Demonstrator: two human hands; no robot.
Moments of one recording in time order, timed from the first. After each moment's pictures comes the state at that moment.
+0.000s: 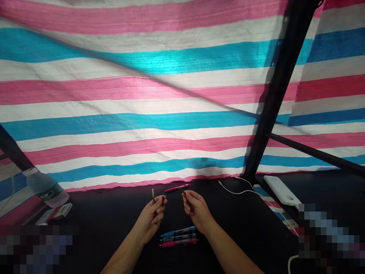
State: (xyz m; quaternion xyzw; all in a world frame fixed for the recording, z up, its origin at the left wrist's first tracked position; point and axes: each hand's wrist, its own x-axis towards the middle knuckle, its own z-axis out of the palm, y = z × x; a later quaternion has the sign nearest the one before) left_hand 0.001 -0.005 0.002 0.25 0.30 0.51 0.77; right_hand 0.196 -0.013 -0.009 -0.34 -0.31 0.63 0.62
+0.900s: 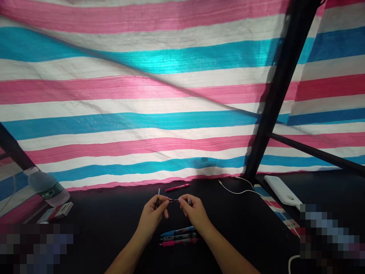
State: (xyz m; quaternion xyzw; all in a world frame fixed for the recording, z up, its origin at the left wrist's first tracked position) left_hand 0.005 -0.008 -0.004 0.56 0.41 0.48 0.54; right_hand 0.189 -0.022 -0.006 -0.44 -0.53 0.46 0.56
